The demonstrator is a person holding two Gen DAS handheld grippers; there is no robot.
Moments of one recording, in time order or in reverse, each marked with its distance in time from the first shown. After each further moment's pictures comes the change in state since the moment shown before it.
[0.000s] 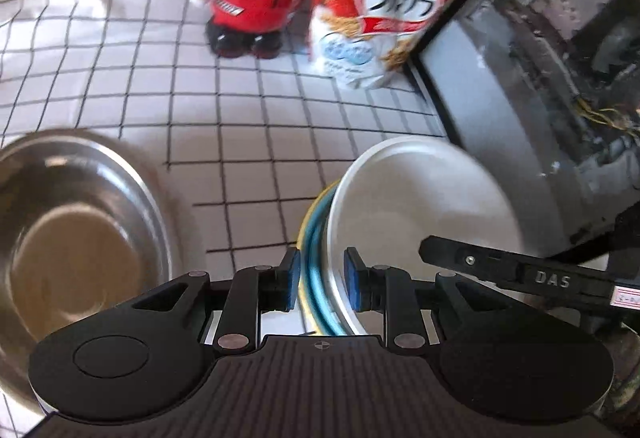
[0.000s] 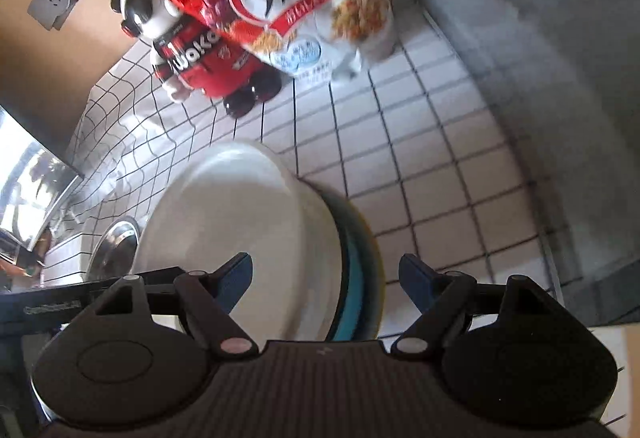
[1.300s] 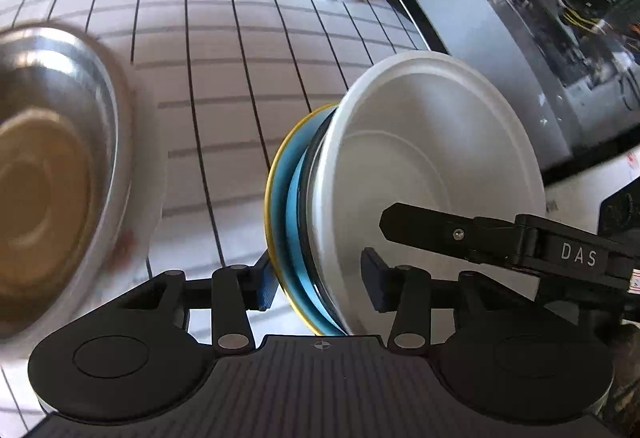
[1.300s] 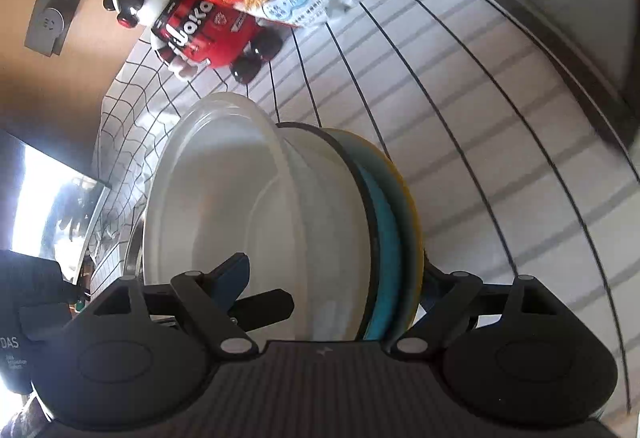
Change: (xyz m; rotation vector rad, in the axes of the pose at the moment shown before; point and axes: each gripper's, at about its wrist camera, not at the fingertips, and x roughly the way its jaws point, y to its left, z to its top) left arm 0.015 0.007 -0.045 0.062 0.166 -0.102; right arm 0.004 0.001 -0.068 0.214 0.027 0.119
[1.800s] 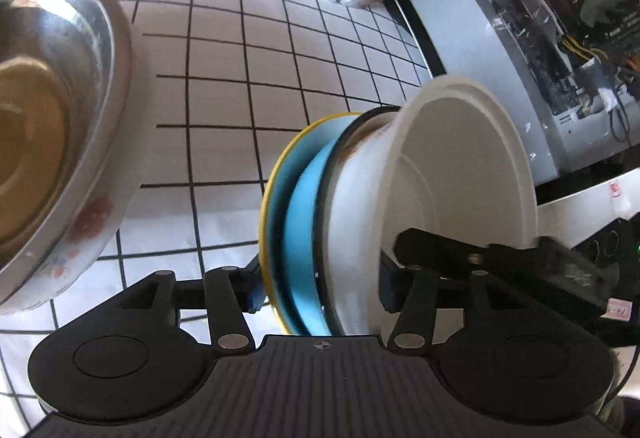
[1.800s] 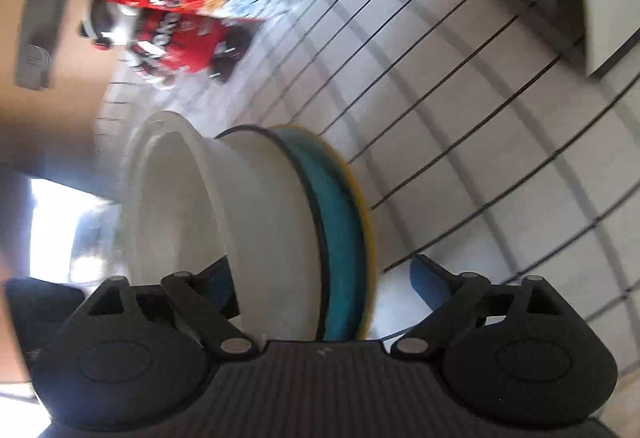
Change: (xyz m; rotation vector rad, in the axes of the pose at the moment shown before) left arm 0.007 0.007 -0.004 -0.102 -0.055 -0.070; right arm 0.000 -0.037 -0.011 0.143 0.040 0.106
